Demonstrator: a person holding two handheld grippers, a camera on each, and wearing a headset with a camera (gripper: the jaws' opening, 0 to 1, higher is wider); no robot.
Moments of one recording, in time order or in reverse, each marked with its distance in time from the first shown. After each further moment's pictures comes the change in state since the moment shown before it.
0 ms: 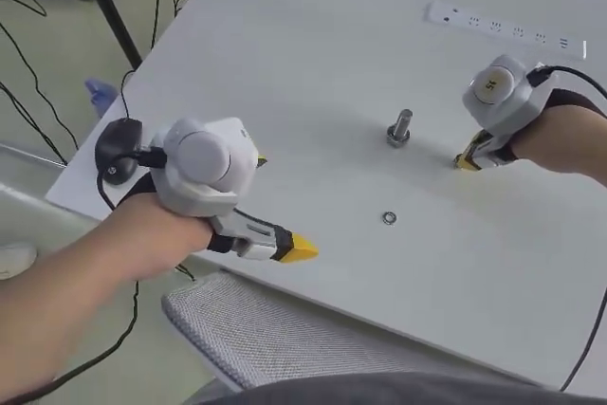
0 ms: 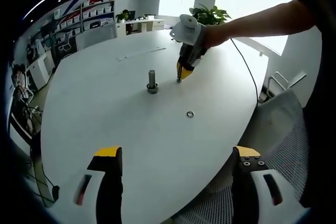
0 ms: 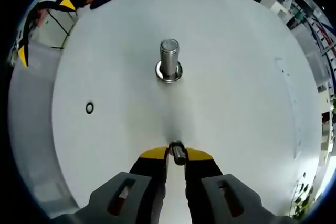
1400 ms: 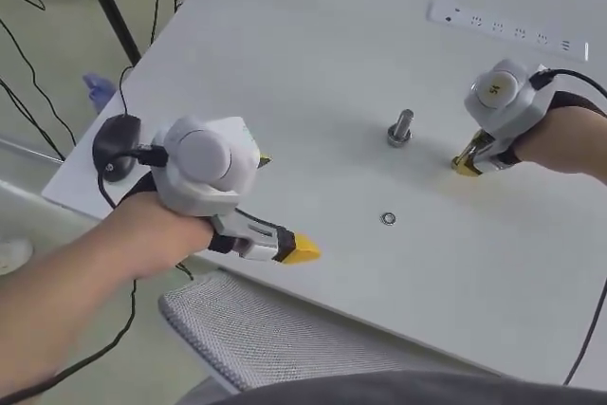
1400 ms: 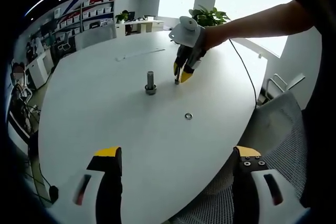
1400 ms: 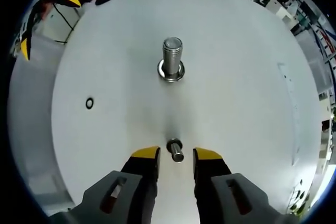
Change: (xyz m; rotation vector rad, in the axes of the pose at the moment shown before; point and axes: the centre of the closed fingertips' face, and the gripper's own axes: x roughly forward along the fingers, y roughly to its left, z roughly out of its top) left arm 0.004 -0.002 0.002 -0.013 -0.014 -0.020; right arm -0.001 -0.003 -0.001 -0.051 -0.004 0.010
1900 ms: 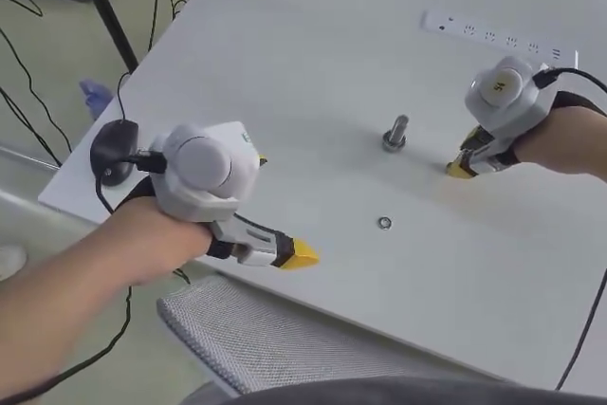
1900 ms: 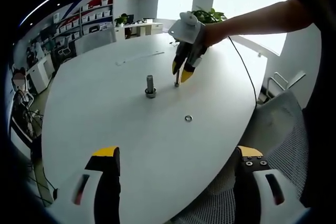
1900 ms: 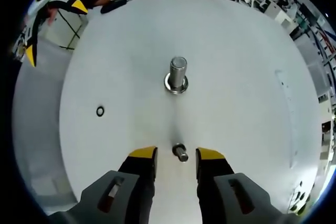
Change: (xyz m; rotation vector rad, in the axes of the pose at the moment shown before) left arm -0.006 -0.002 0.005 0.030 -0.014 0.019; right arm -0.017 0.002 0.015 0.000 -0.056 0.010
